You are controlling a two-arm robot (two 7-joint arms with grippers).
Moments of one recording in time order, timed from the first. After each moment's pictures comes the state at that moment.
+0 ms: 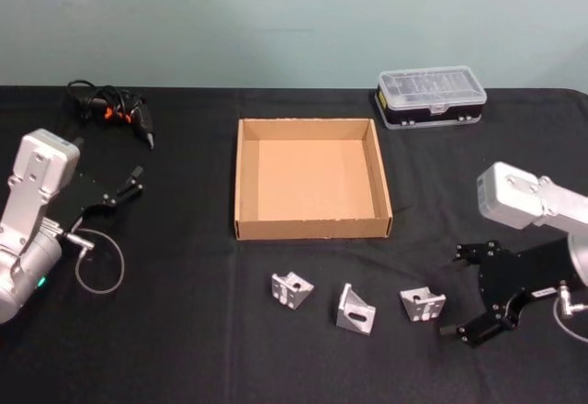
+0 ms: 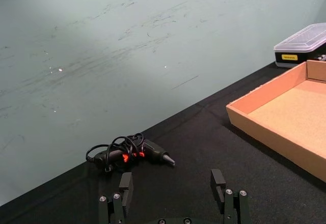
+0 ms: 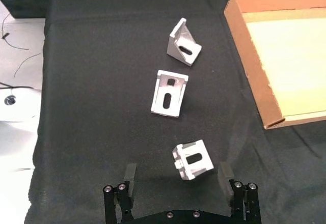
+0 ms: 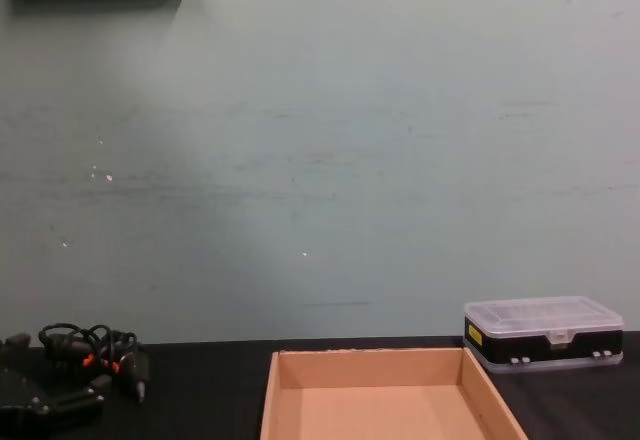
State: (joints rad) left arm -0.20 0.60 0.45 -1.41 -0.25 -0.12 0.03; right arm 0.50 0.96 -0.69 -1.66 0.24 0.30 1.00
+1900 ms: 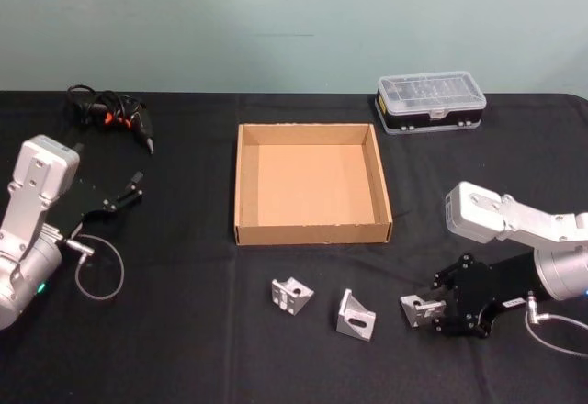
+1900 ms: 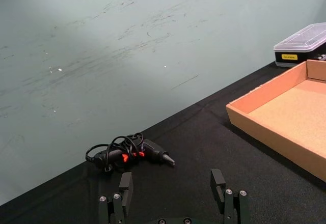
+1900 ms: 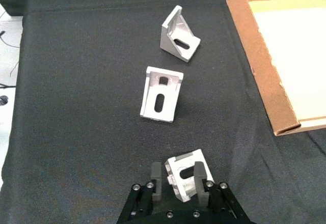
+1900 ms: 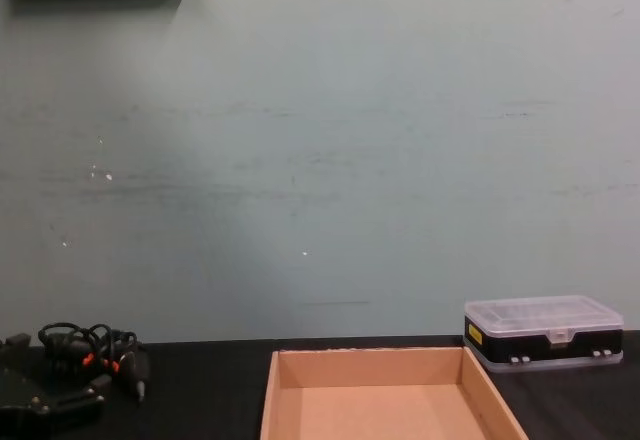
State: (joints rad) left arm -0.20 0.60 0.45 -1.41 -0.25 -0.12 0.03; right arm 0.56 0.87 -0.78 -1.53 0.21 0.26 0.97
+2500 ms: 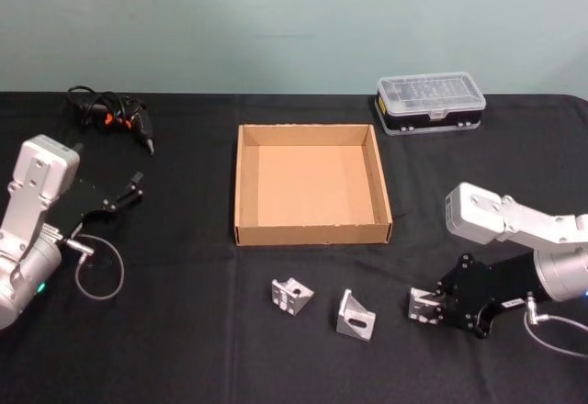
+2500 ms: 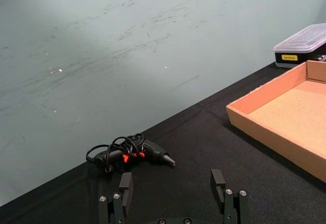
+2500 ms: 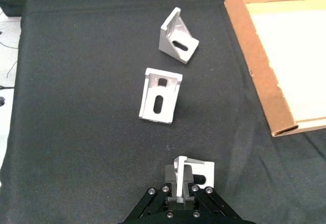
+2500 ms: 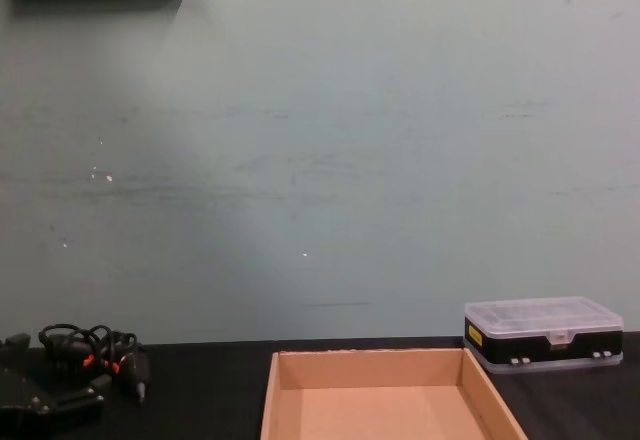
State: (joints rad) left arm -0.20 0.60 0.45 -1.41 -0.25 -0.12 0.03; right arm 0.56 0.87 -0.78 -1.54 0.21 0.26 0.96
